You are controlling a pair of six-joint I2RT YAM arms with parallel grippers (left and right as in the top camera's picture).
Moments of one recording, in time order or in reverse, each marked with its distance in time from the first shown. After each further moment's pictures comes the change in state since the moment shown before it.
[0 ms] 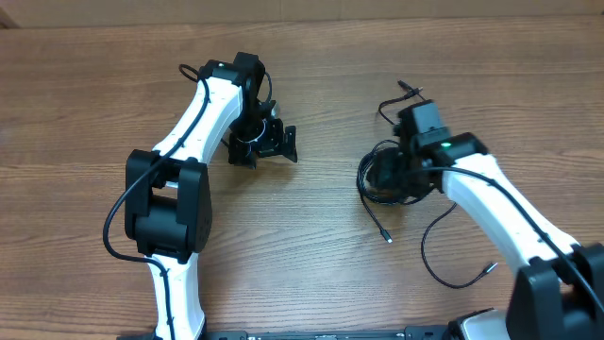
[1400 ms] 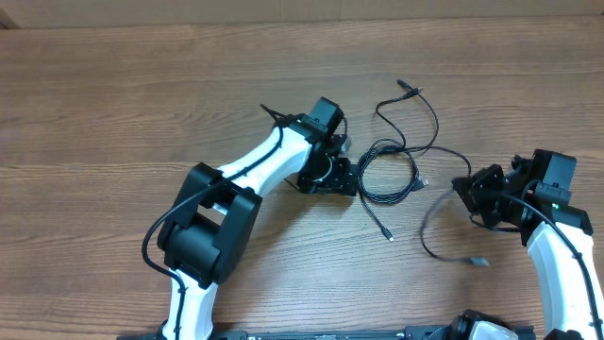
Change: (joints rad) left arm -0.315 -0.049 -0.287 0.460 0.092 -0.143; right arm -0.644 -0.353 -0.369 0.195 -0.278 0.257
